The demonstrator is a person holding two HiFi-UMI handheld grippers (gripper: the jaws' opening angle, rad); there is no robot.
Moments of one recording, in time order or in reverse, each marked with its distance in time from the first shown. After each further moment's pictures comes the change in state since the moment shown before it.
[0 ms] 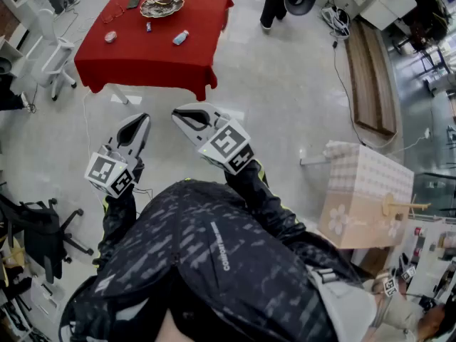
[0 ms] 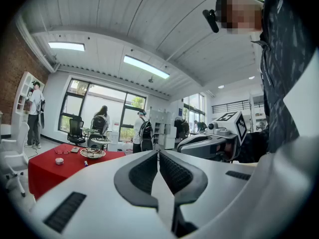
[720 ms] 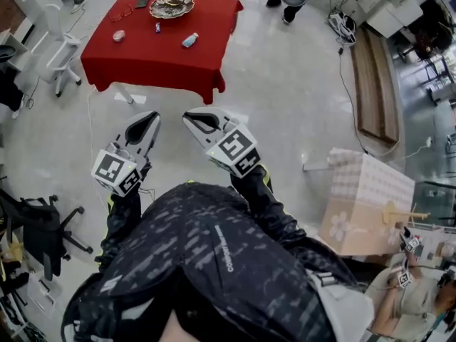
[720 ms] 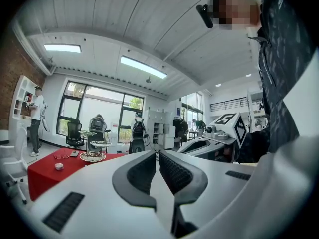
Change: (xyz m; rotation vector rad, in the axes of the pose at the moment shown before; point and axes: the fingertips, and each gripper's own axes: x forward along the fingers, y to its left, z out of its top) left arm 0.006 0.004 0.010 0.036 -0.004 -0.016; right arm 0.009 -0.008 -0.013 0.007 0.057 -0.023
